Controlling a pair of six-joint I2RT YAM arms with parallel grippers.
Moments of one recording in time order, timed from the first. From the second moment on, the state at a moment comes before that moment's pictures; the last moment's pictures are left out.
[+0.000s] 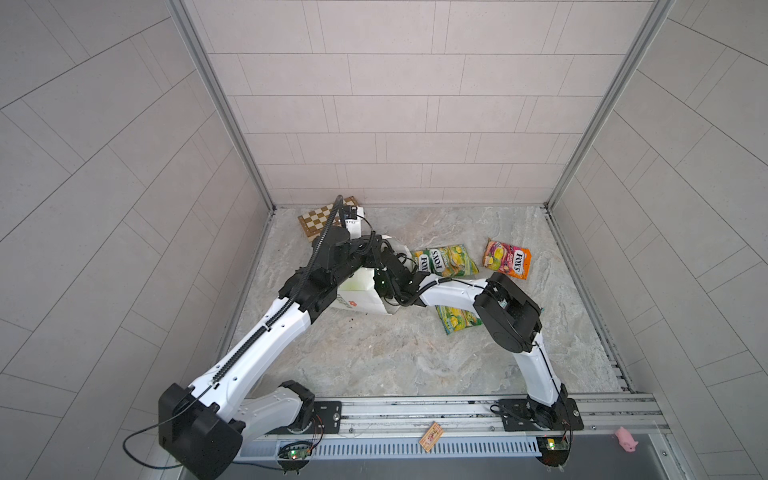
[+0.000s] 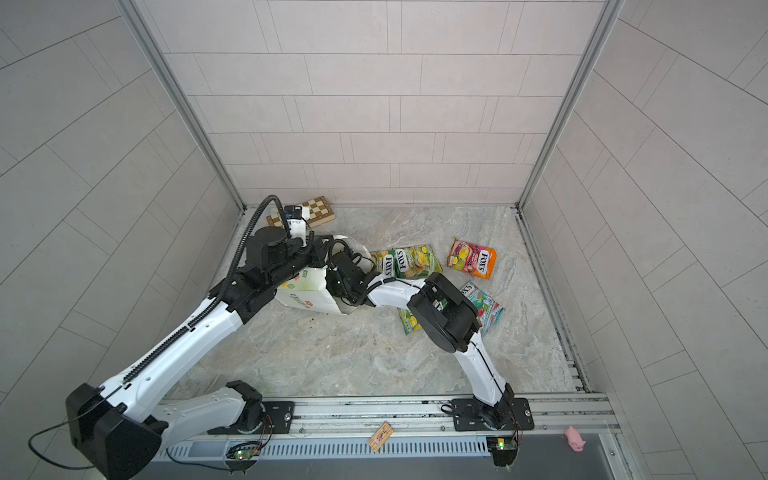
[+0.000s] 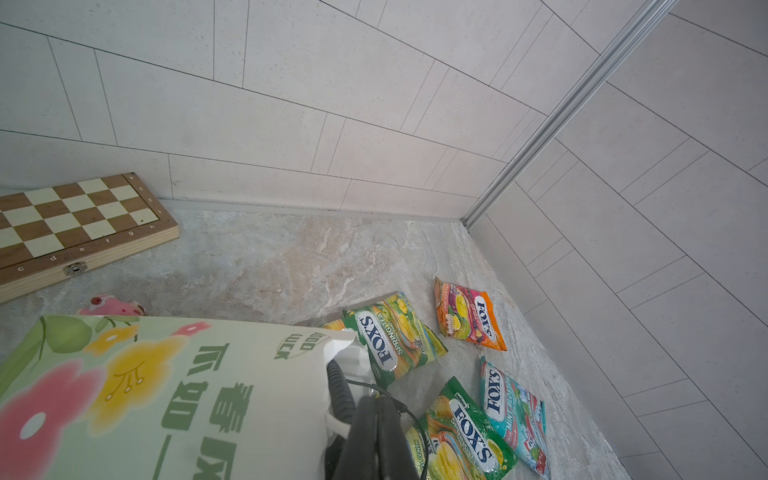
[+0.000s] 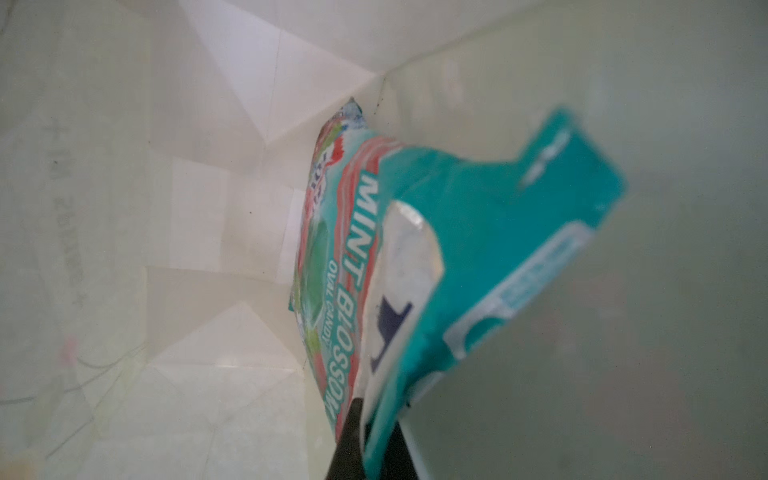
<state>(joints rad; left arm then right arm) -0.50 1.14 1.03 -0.20 0.05 -0.43 0.85 2.15 1.49 0.01 -0.10 1.01</state>
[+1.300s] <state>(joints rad) -0.45 1.11 1.03 -0.27 -0.05 -0.35 0.82 1.50 1.25 -0.31 -0.06 0.66</state>
